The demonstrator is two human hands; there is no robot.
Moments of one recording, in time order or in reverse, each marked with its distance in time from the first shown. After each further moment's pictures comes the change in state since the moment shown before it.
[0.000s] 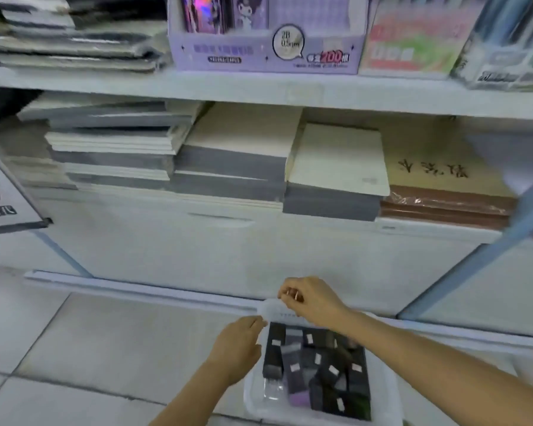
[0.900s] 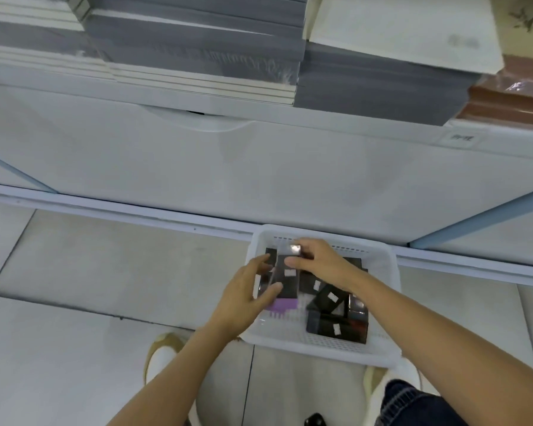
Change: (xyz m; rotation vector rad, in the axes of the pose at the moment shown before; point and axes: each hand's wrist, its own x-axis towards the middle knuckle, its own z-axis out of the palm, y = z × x) left_hand 0.006 0.002 0.063 -0.742 0.067 -0.134; right_hand 0.002 0.088 0.082 0.597 -0.254 0.269
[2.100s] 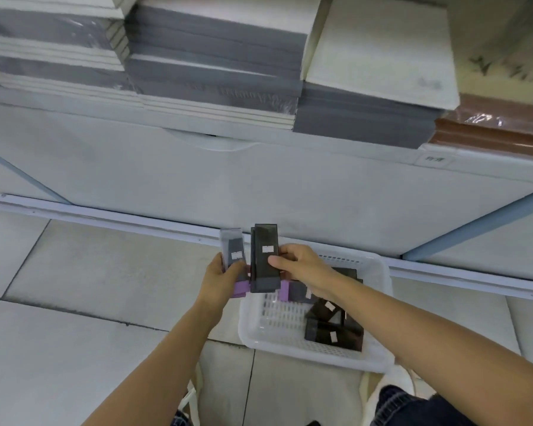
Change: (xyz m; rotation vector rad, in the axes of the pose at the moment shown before) left_hand 0.010 0.016 -0.037 -0.627 0.295 -0.366; right_hand -0.002 -0.044 0.026 0.351 0.055 0.126
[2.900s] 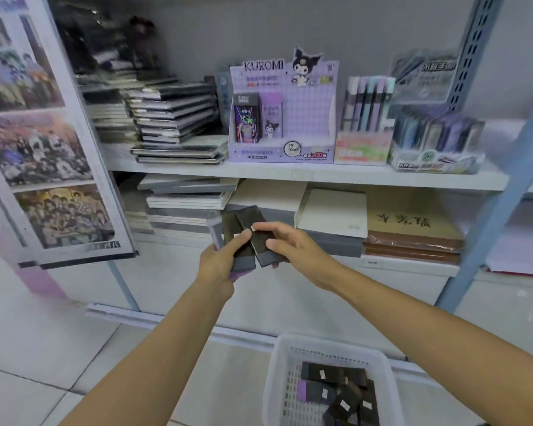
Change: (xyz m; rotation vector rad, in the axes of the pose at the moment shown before) left_hand -0.162 0.234 -0.023 -0.476 0.030 0.348; right_hand -0.179 -0.227 0.044 -0.201 -0.100 -0.827
